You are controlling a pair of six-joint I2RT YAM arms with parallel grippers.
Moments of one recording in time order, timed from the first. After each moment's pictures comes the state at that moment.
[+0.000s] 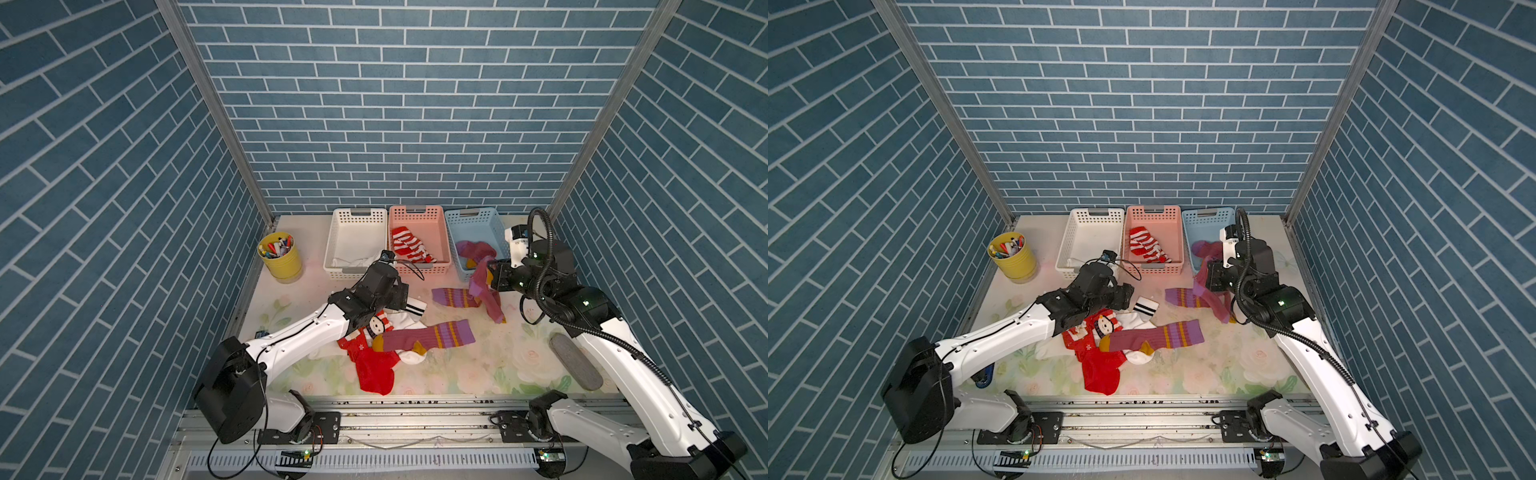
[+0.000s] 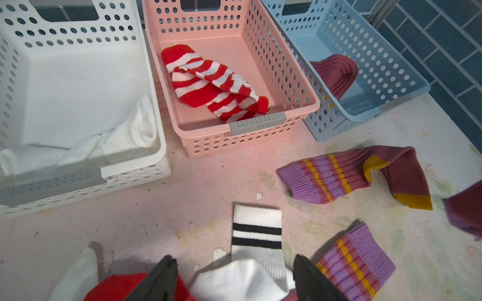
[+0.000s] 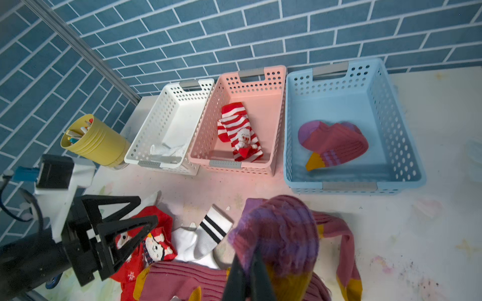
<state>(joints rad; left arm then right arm) -0.73 1.39 0.95 -0.25 -0.20 -0.39 0.46 1.03 1.16 -0.66 -0.05 0.30</state>
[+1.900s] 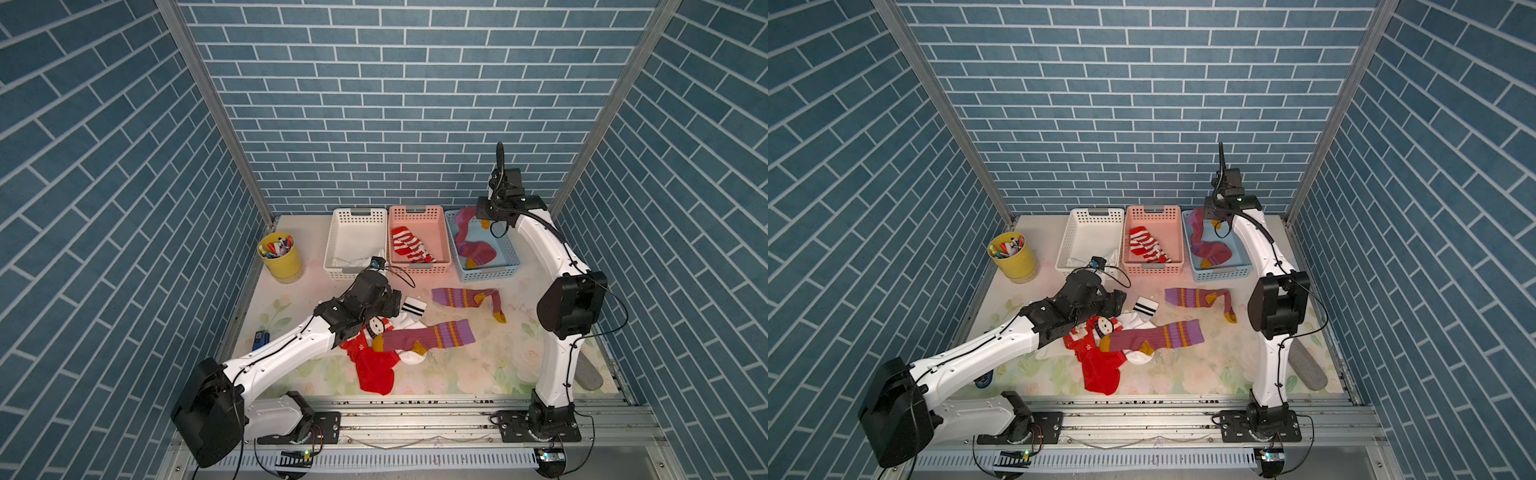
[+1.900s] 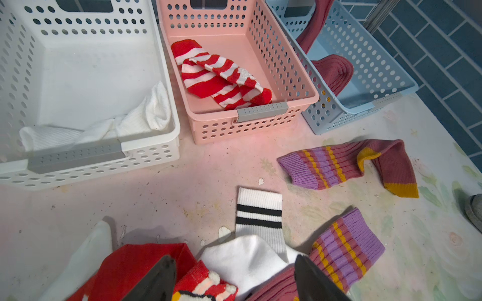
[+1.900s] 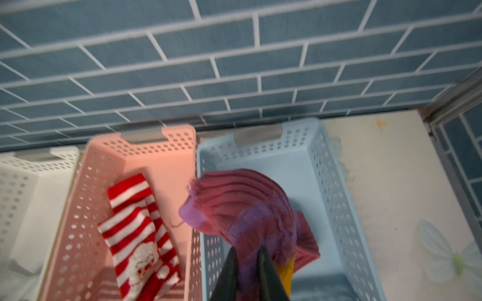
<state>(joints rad) -0.73 1.25 0.85 -0.28 -0.19 -0.41 0.25 2.05 2.03 -0.74 0.06 0.22</state>
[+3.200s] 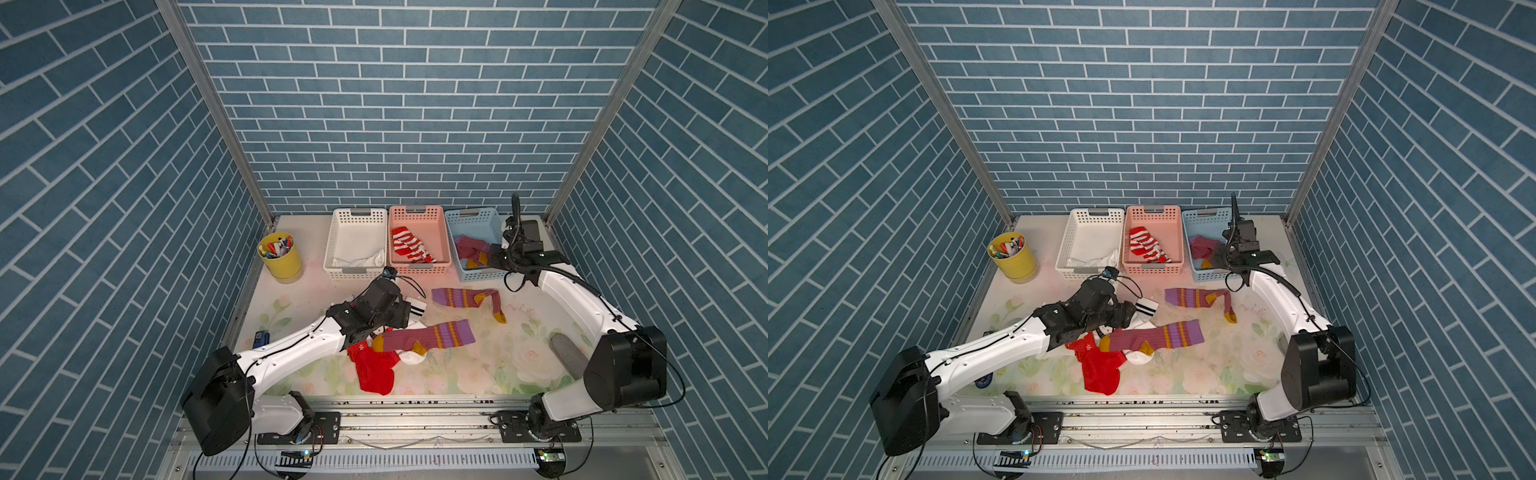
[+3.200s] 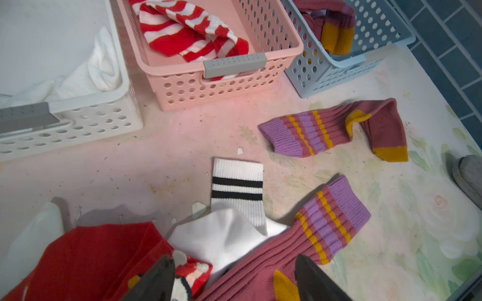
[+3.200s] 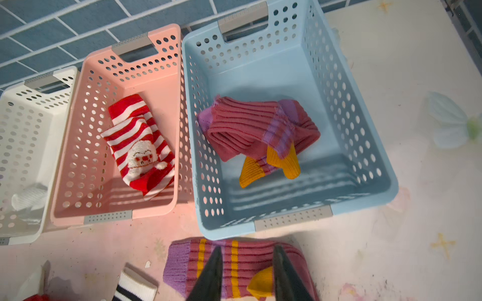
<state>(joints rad) -0.84 1.31 0.85 -0.32 -0.17 -0.48 0.25 1.47 1.19 -0.50 -0.01 0.34</state>
